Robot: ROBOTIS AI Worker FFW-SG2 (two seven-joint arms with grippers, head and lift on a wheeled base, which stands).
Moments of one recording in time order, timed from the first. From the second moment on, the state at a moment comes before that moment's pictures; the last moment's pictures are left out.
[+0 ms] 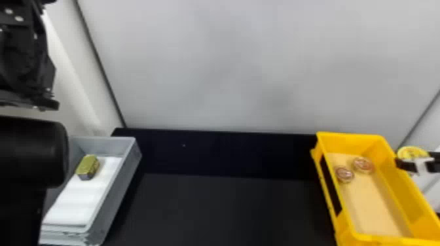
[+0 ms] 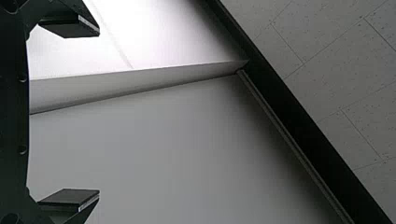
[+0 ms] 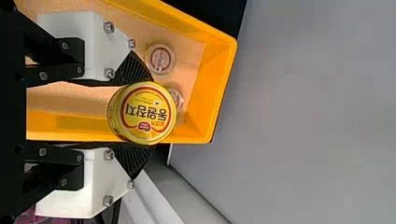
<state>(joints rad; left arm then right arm) -0.27 0.27 -0.02 -2.28 -0.36 0.23 0.27 -0.21 -0.28 -0.30 -1.77 0.70 1.06 0.86</state>
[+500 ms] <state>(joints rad) -0.27 0.27 -0.01 -2.28 -0.36 0.22 0.27 -0.20 -0.29 -0.34 -1.31 0.04 0.72 0.44</state>
